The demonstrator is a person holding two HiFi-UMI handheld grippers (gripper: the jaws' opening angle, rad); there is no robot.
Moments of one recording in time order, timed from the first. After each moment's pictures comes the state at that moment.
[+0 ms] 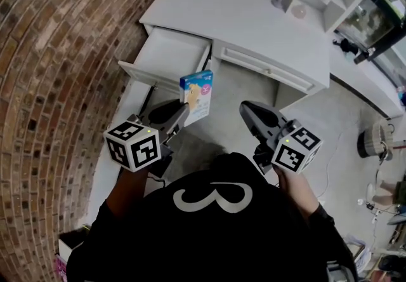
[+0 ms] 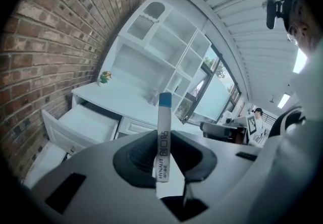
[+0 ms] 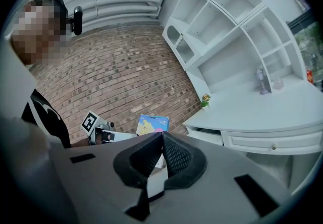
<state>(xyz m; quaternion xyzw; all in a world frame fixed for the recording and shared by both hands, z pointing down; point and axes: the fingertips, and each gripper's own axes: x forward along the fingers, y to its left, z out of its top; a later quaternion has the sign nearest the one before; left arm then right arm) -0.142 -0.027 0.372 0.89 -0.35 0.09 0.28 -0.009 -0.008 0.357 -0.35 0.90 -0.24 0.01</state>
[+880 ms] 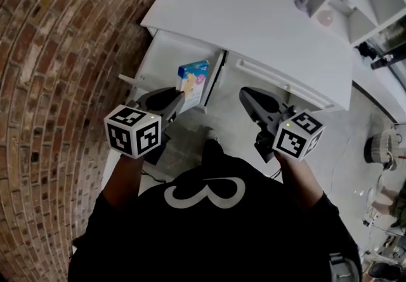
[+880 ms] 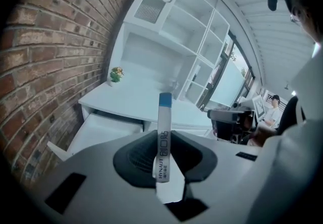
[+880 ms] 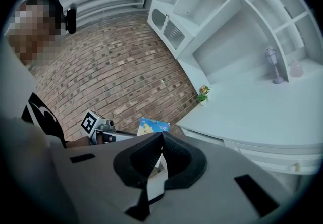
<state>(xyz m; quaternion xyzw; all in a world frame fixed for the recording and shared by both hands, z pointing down) -0.187 -0.190 0.419 0.86 -0.38 0.19 0.27 -0.045 -0.179 0.395 -0.33 0.90 -0.29 0.00</state>
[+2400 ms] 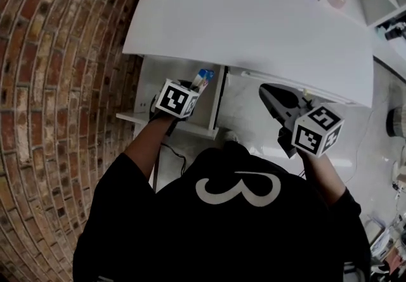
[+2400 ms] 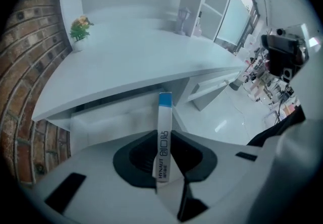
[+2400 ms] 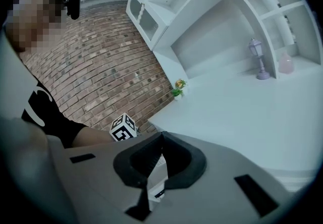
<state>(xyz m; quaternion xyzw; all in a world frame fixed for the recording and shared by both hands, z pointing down) -0.160 -0.347 0.640 0.78 -0.27 0.51 0.23 0.017 -0.289 0.473 -0.39 0.86 -0.31 -0.06</state>
